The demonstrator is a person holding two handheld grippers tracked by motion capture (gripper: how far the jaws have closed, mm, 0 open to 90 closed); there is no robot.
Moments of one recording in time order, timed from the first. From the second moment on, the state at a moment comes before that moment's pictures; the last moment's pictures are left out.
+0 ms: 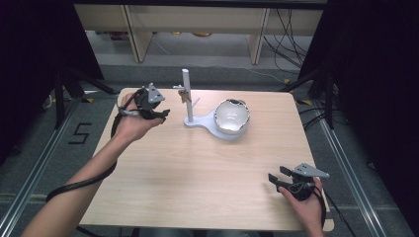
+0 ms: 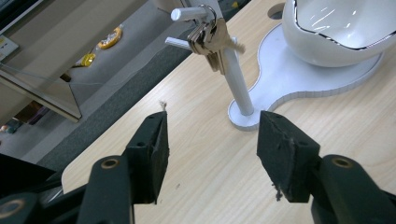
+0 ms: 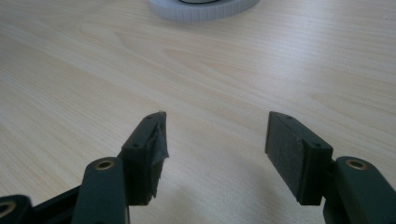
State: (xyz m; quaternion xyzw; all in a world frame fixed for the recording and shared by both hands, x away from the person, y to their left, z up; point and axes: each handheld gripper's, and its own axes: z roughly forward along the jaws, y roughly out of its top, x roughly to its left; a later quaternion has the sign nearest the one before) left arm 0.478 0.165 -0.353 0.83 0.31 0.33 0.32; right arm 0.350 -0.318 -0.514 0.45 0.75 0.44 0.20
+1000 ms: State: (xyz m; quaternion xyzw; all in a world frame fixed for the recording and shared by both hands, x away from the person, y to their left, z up) left arm 0.387 0.226 -0.413 0.76 0.36 0.32 0.42; right arm 0.346 -0.317 -0.513 0.47 0.74 0.45 0.19
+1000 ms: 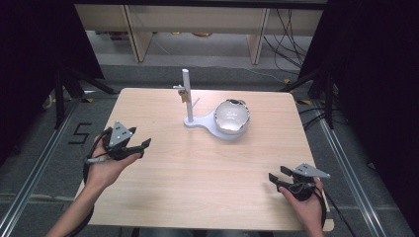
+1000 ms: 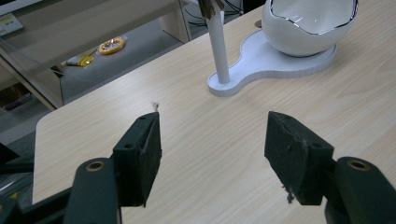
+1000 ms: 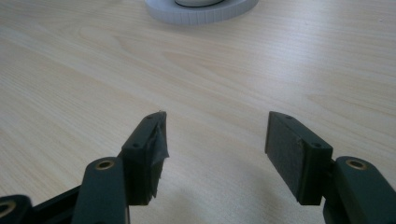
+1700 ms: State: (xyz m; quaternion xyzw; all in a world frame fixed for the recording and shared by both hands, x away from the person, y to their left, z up) left arm 0.344 0.259 -0.523 0.69 0.46 0.33 0.46; right arm 0.349 -0.319 -0.513 0.45 0.75 0.45 0.20
